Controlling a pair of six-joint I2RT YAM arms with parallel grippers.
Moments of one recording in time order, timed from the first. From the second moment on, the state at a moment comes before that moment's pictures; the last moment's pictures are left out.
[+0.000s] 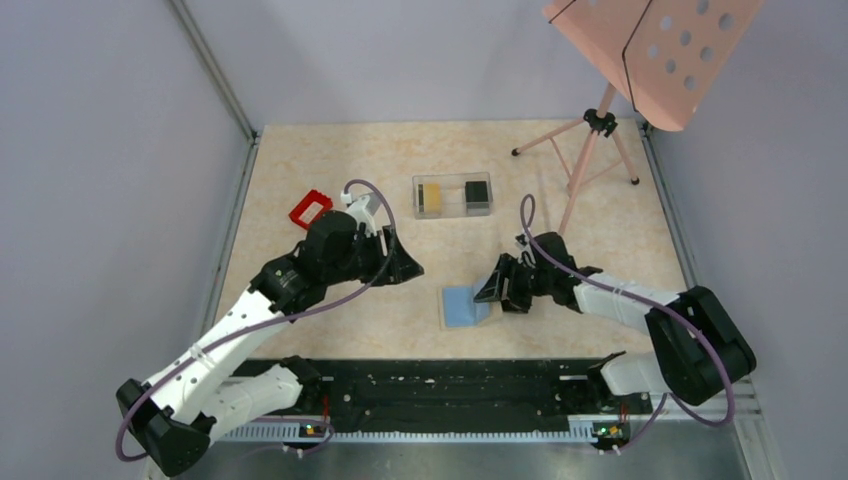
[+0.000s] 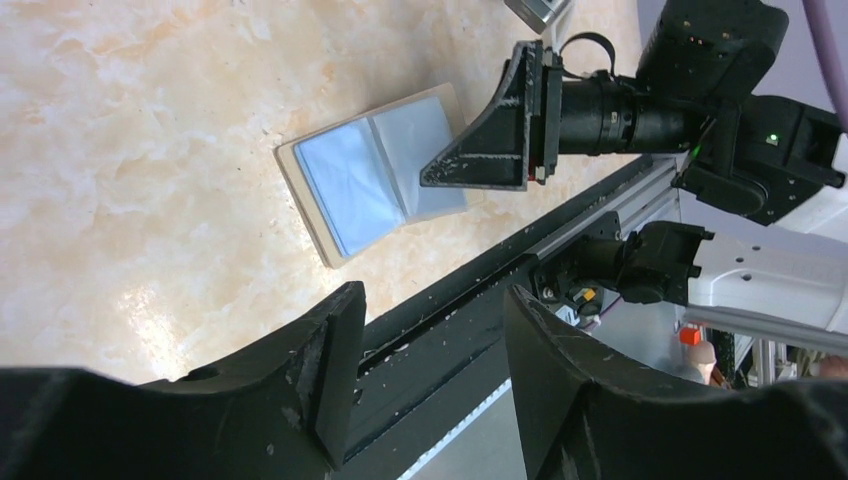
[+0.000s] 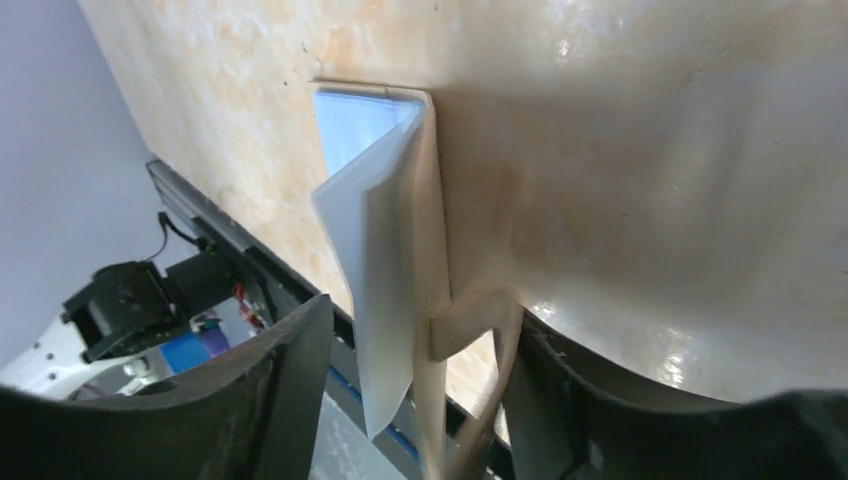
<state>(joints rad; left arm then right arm) -0.67 0.94 0.93 -0.56 0.23 -0.73 0.48 1.35 0.49 0.00 -0.52 0.85</state>
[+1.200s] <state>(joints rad) -0.67 1.02 0.83 -0.49 0.34 -0.84 0.29 1.65 1.25 -0.55 -0.27 0.43</state>
